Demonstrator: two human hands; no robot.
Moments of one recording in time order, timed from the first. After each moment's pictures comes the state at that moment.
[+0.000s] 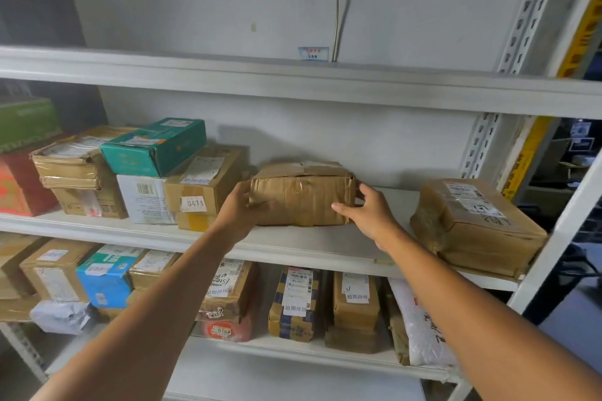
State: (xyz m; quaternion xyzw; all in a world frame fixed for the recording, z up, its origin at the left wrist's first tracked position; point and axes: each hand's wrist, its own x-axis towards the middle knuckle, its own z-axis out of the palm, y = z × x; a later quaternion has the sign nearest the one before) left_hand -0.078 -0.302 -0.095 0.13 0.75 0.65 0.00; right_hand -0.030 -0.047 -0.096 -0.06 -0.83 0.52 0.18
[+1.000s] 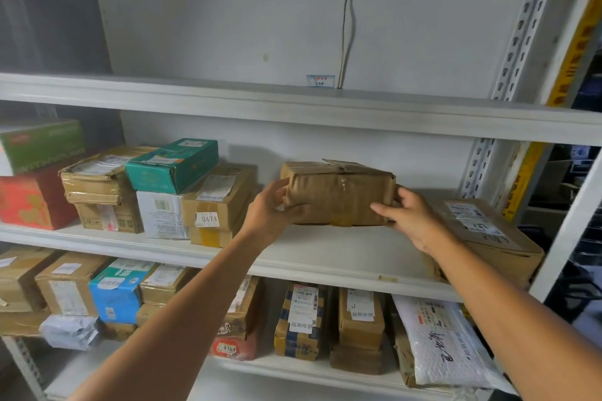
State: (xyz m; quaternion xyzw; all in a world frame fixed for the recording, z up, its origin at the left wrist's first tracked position) left_hand -0.050 -0.284 -0.057 0.19 0.77 0.61 -0.06; right_hand 0.004 -0.016 -0.047 -0.07 -0.74 0.64 0.16
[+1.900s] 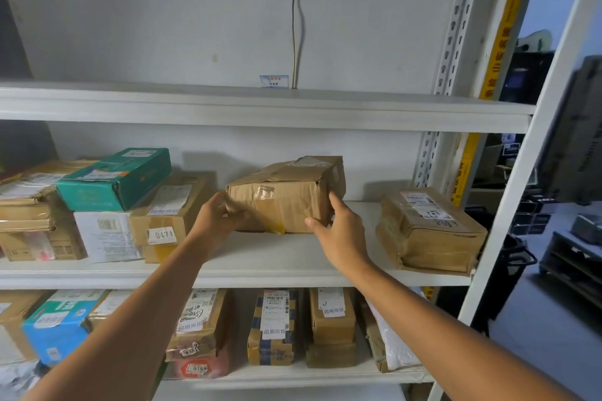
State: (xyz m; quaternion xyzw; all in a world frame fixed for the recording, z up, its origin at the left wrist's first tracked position) left_hand -0.091 -0.297 -0.068 0.16 0.76 0.63 0.00; right_hand 0.031 -0.092 -0.068 -0.07 -0.86 0.36 0.35
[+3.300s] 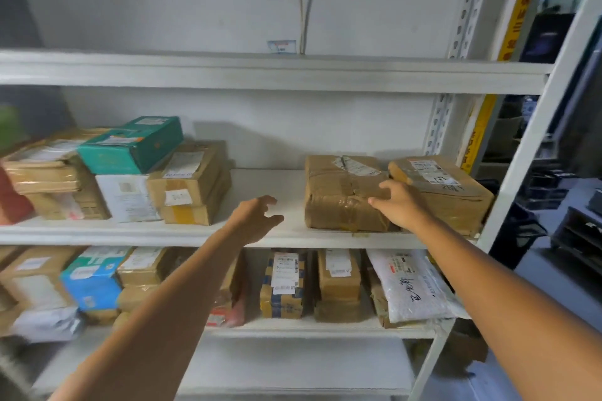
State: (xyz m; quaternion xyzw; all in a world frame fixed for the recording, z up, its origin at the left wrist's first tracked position) left_hand -0.063 -0.269 -0.120 0.22 0.93 0.30 0.01; right_hand 0.056 0.016 -0.085 -0.21 -0.94 0.23 0.17
